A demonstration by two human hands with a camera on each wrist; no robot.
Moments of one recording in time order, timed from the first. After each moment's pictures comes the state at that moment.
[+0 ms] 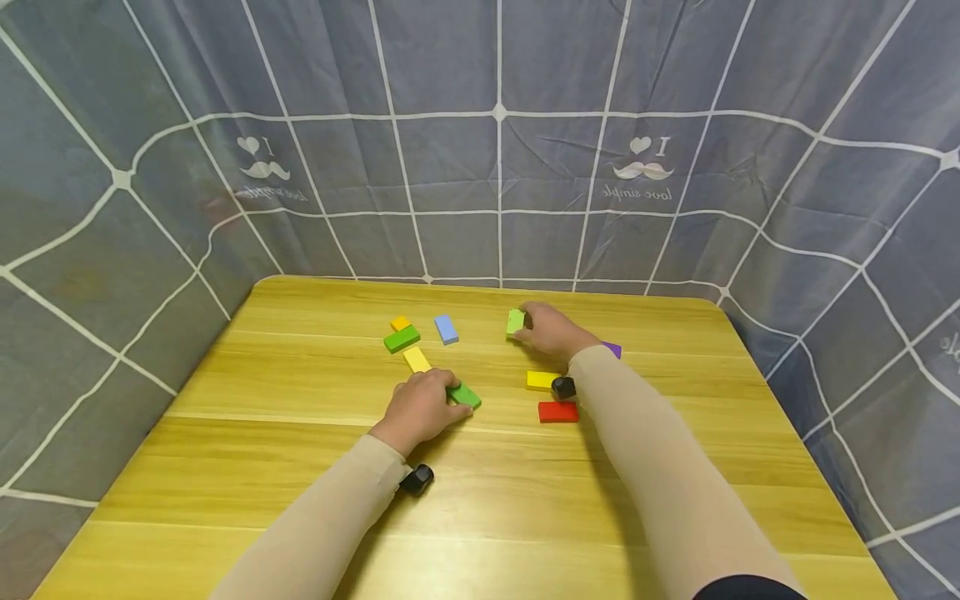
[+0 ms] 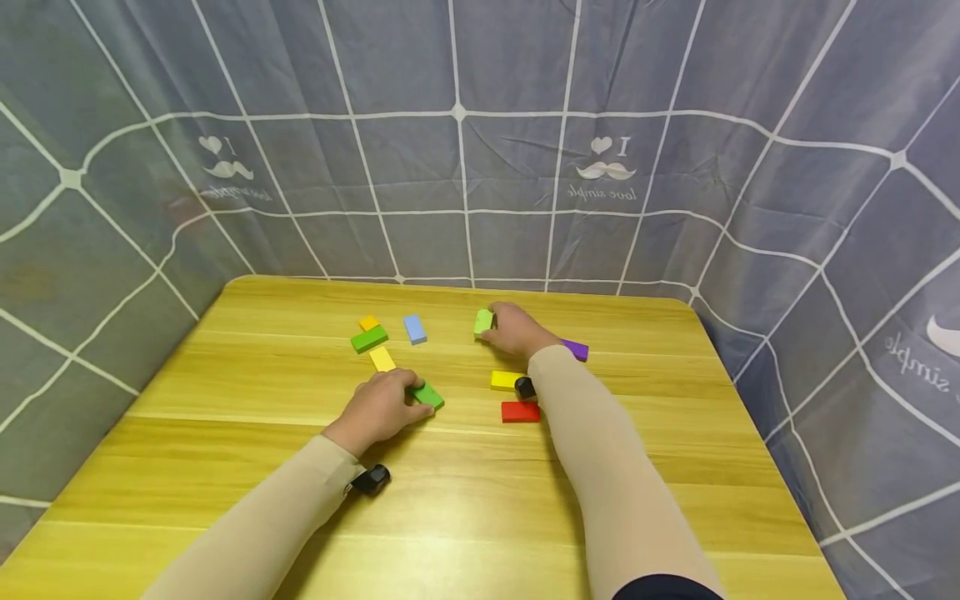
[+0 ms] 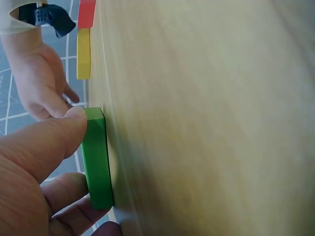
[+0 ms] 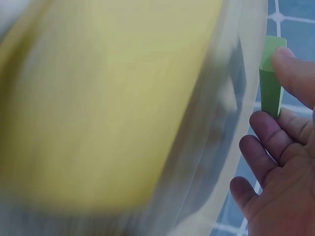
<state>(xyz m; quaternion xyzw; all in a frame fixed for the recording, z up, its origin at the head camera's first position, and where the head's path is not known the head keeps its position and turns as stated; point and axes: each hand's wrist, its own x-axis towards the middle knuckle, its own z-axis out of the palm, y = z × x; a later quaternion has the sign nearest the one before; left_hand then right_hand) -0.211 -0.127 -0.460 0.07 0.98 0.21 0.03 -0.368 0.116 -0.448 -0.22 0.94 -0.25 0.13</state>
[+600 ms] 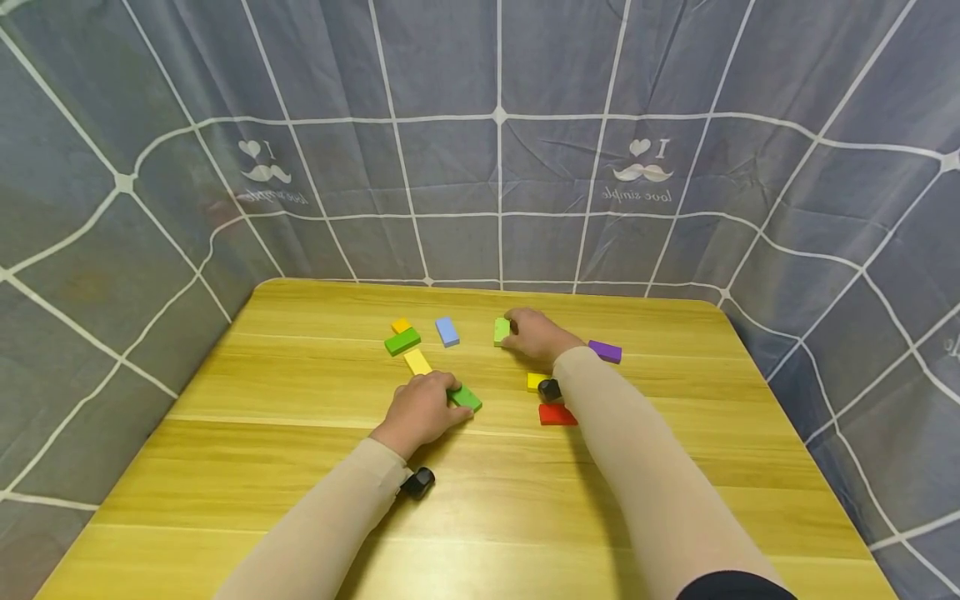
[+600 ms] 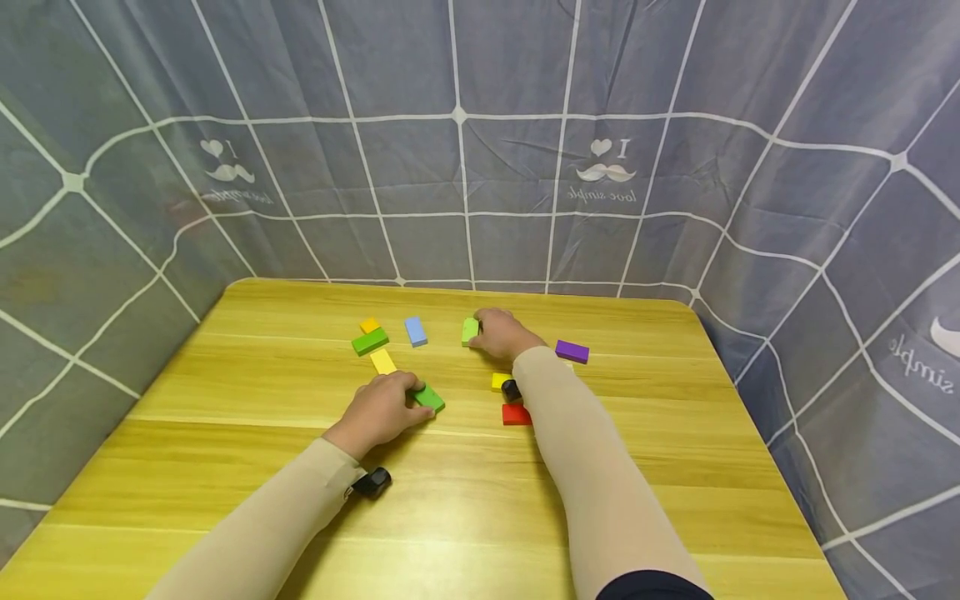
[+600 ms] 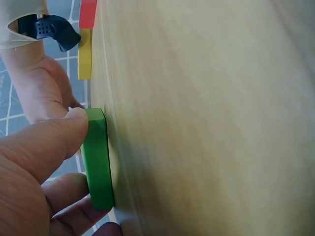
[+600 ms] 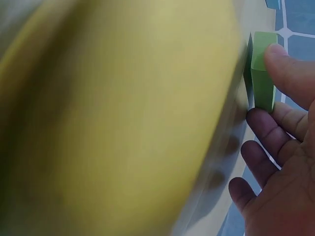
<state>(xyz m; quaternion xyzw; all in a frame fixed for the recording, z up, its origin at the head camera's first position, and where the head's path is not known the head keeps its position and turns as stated) -0.210 -0.127 -0.461 0.07 0.98 0.20 0.03 -0.372 0.095 -0.458 -0.23 0.94 -0.22 0.14</state>
